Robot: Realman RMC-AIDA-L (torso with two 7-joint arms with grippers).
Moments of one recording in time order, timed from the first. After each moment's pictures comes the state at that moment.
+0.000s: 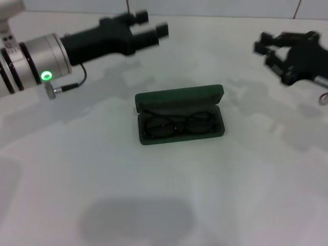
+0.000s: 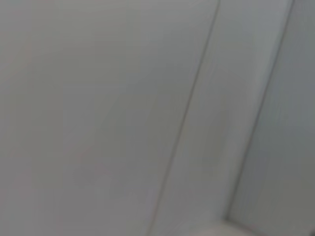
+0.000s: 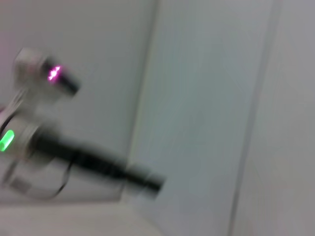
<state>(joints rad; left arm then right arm) -0.86 -2.04 2.85 -0.35 -0.58 1.50 -1.19 0.39 2.01 -1.29 -0.72 -1.12 -1.19 0.91</state>
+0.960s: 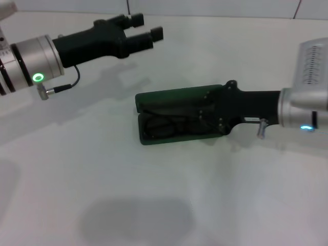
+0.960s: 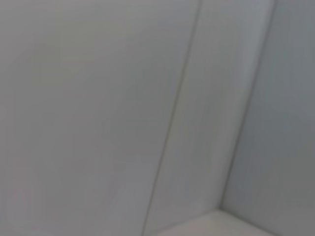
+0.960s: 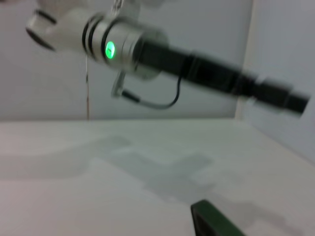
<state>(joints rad) -0.85 -2.04 2.84 -0.38 -0.57 1.55 -1.19 0.61 2.03 -1.53 -0.61 -1.36 -1.07 1.11</state>
